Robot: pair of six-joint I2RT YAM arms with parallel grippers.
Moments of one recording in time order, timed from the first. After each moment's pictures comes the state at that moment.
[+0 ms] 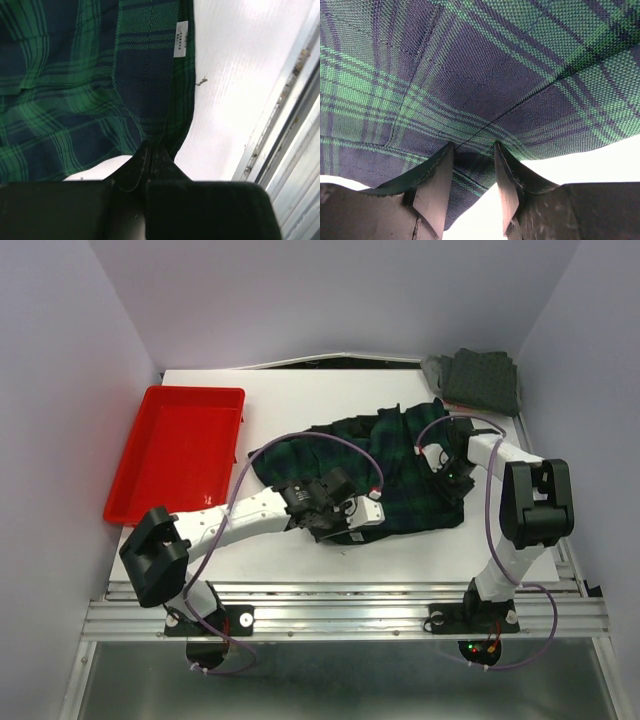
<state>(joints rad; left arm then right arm) -1.02 1.50 1.06 -0.65 0.04 0.38 0.04 1.80 1.15 -0.85 -0.04 -0.62</state>
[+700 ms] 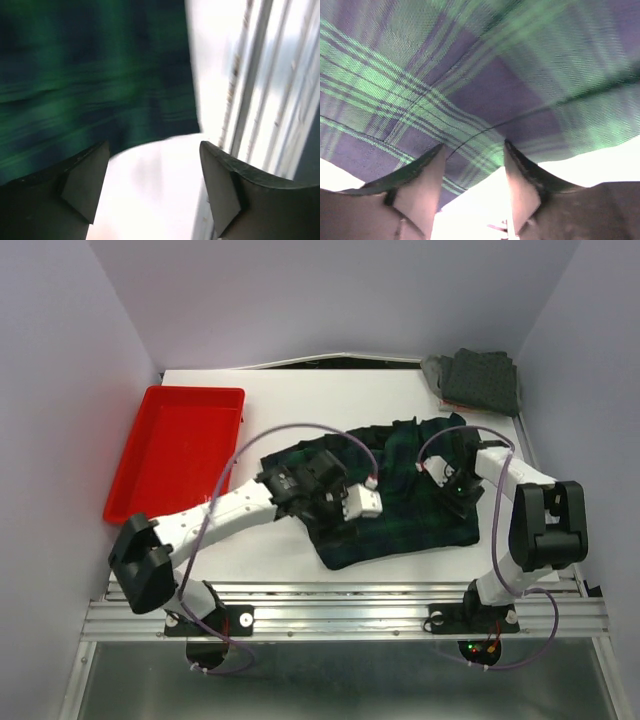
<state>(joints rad) -1.02 1.50 1.11 -0.76 0.28 0.44 0.05 1.62 0.98 -0.88 -0.01 -0.82</state>
